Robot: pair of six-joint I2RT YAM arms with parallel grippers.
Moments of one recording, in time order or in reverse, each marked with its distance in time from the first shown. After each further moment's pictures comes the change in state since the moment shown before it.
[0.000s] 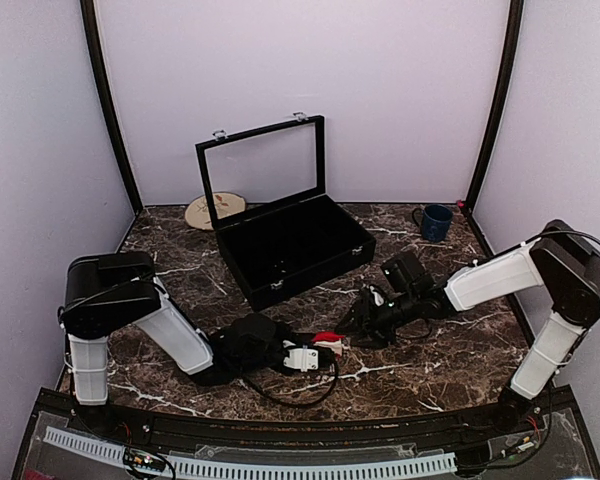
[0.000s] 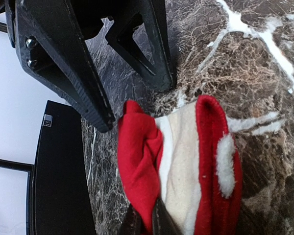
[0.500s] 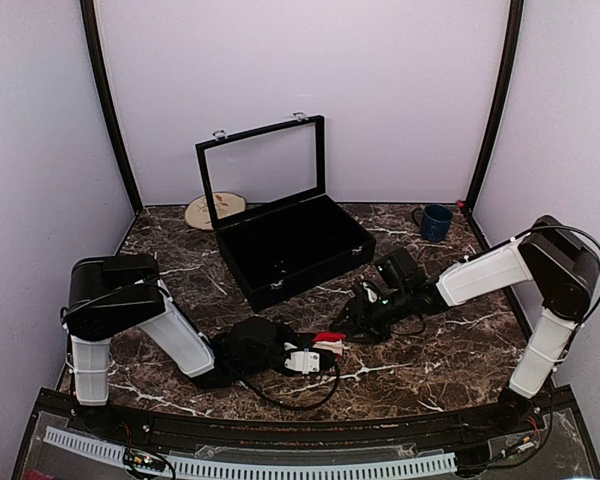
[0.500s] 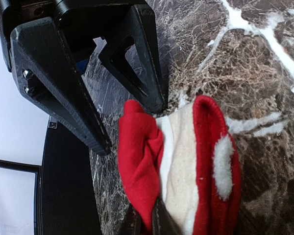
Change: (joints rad) left arm -0.015 0.022 -0.001 0.046 -0.042 0.042; right arm -0.002 0.067 0.062 -0.014 -0.003 -0.092
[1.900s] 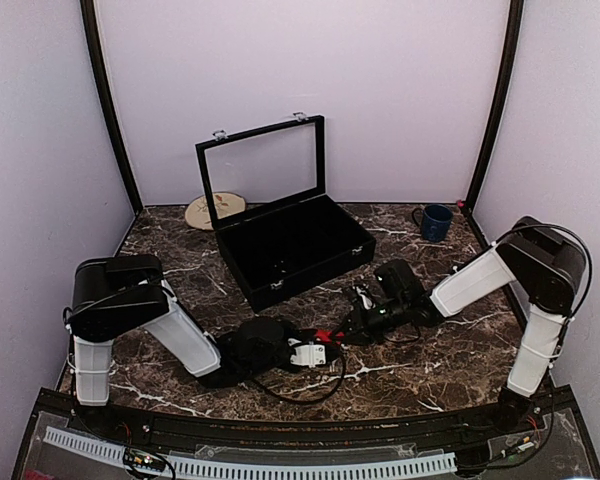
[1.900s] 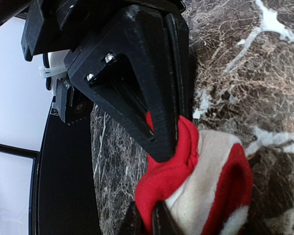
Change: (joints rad) left arm -0.005 0.021 0.040 -0.019 -0.077 -0.071; right arm 0.013 0.093 -0.059 0.243 -0.063 -0.098
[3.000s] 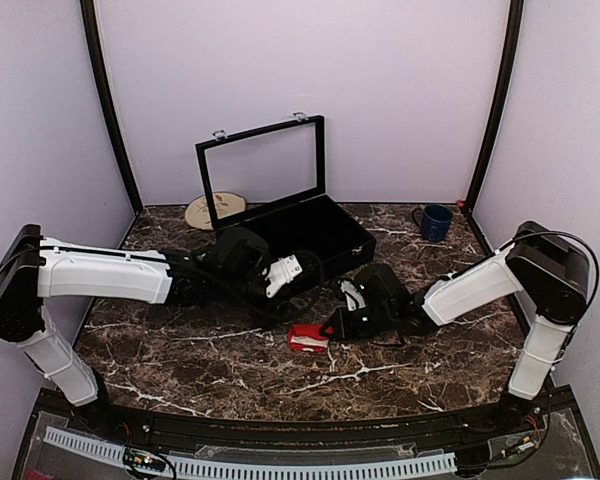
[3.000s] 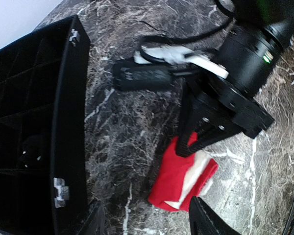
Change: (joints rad) left arm 0.174 -0.455 0.290 -1.103 0.342 -0.697; right arm 0.153 -0.044 0.039 -0.003 0.367 -0.150
